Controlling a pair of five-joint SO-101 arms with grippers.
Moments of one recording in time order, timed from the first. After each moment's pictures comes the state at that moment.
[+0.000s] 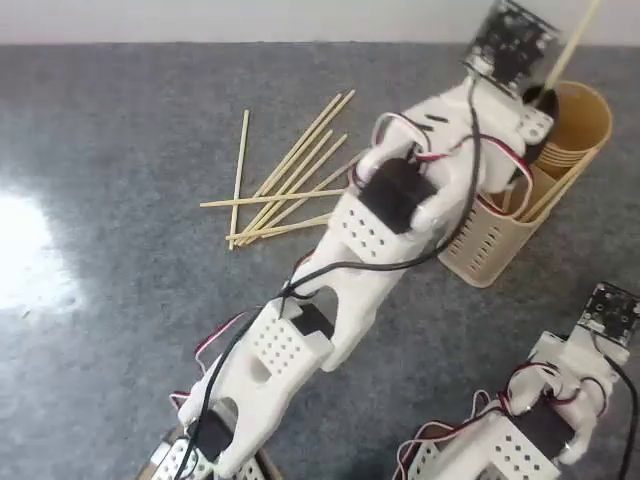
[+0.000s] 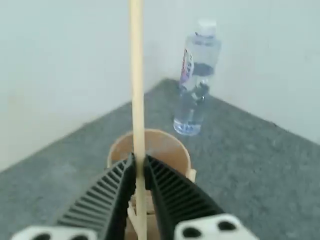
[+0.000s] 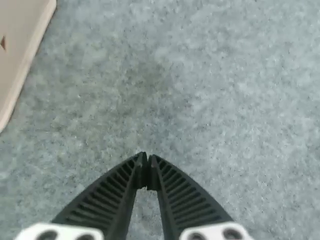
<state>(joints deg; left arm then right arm) 43.3 51.2 -94.4 74.3 12.2 43.5 -103.4 92.1 63.1 16.4</state>
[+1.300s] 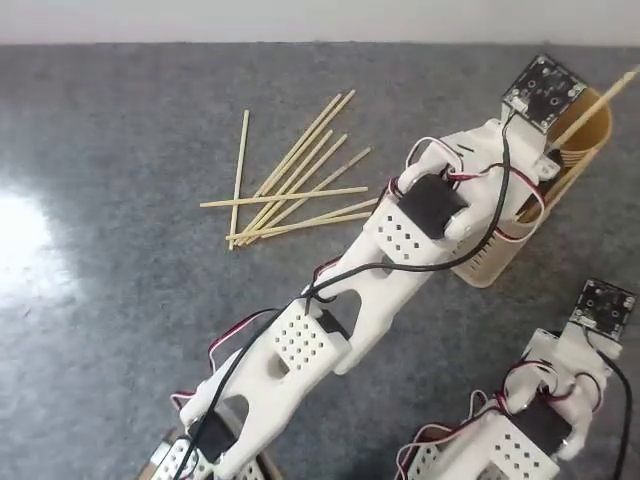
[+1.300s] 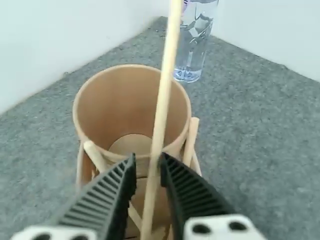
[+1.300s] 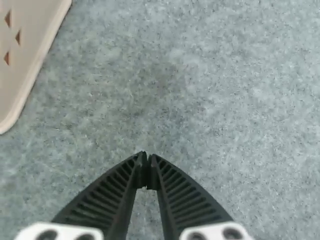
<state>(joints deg) 44.7 59.7 -94.4 75.6 11.0 40.9 -103.4 94.0 61.4 16.5</state>
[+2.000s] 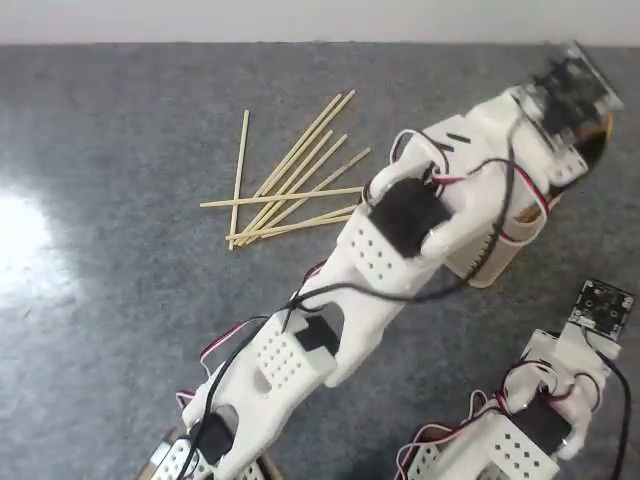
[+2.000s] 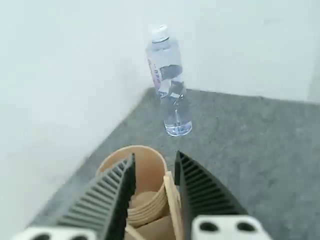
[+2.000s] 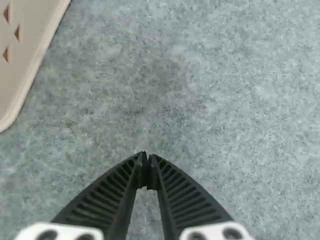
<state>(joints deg) 48.0 45.0 -94.4 77.4 -7.2 40.9 -103.4 94.7 60.8 16.6</state>
